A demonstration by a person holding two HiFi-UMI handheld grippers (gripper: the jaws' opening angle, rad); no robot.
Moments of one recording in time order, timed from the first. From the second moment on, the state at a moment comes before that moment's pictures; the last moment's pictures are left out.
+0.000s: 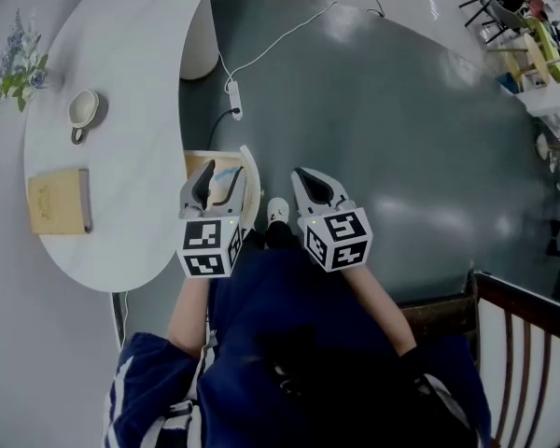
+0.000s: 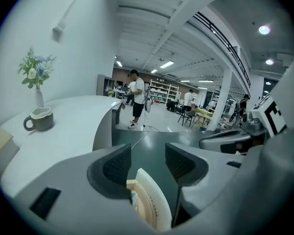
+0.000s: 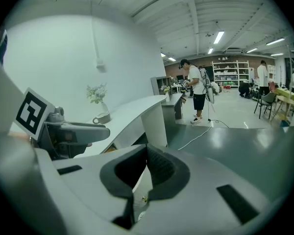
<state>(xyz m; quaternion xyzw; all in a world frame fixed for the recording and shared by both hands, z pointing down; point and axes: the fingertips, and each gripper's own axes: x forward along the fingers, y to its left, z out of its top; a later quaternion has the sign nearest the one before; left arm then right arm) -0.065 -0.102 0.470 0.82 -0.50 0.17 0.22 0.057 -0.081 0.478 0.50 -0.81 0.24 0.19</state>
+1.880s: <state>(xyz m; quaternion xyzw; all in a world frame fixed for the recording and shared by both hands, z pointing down) -0.071 -0.085 0.348 0.84 -0.53 0.08 0.11 0.038 -0.101 0.374 0.48 -0.87 0.10 0.11</state>
